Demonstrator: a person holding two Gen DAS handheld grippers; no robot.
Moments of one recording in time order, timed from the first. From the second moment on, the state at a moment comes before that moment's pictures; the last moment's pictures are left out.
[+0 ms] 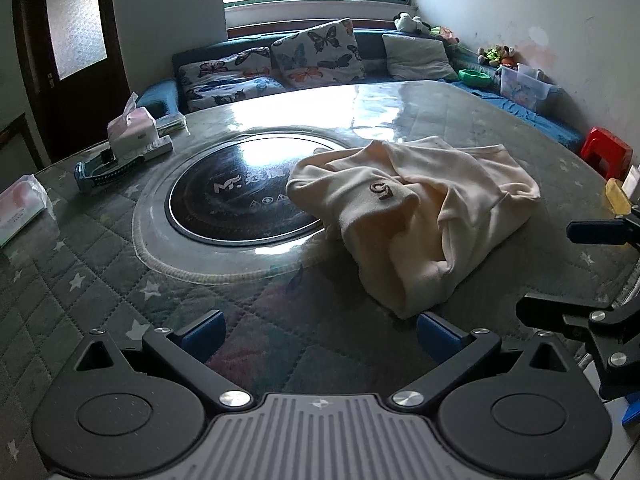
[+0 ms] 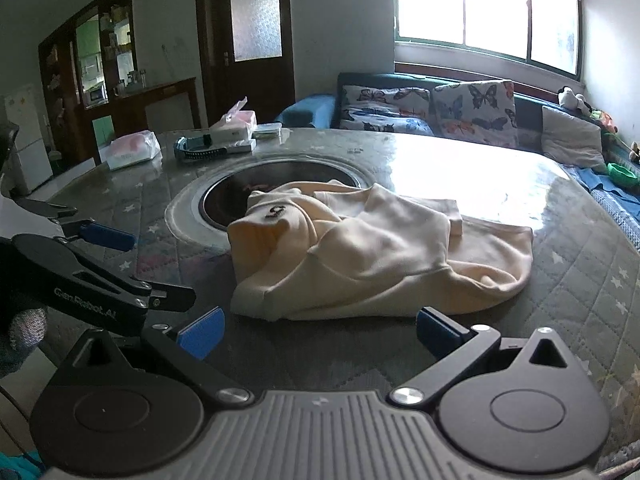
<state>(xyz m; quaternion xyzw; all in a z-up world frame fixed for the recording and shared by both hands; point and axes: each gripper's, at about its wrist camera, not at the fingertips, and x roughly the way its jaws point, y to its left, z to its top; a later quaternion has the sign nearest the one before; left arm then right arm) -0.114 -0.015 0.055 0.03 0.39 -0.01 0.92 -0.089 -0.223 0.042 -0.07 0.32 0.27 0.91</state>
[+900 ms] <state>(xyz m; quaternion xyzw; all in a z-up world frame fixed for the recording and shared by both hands) -0.100 -0.013 0.050 0.04 0.40 -0.01 0.91 -0.073 -0.207 0.030 -0.08 0.35 0.28 0.89</state>
